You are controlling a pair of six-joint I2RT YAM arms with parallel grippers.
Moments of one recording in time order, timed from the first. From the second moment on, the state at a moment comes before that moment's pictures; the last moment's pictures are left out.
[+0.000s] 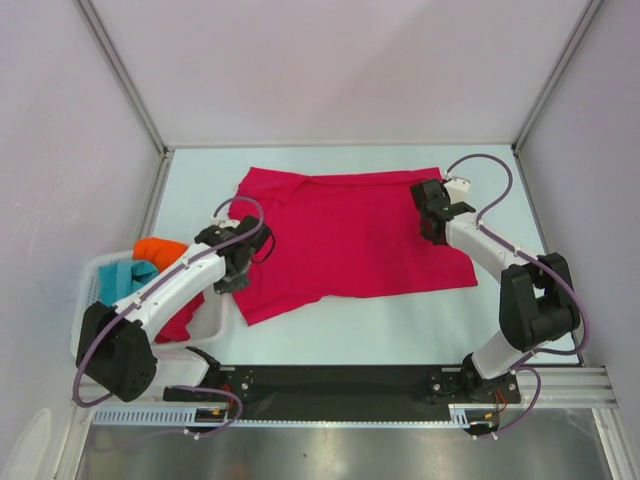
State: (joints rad) left arm -0.51 1.29 0.97 -1.14 -0.51 -0.71; right arm 0.34 1.59 1.11 -0.56 0.58 0.62
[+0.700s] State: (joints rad) left arm -0.06 2.13 2.14 -1.11 -0.41 -0.69; right arm 0.41 1.39 1.11 -0.66 0.57 0.62
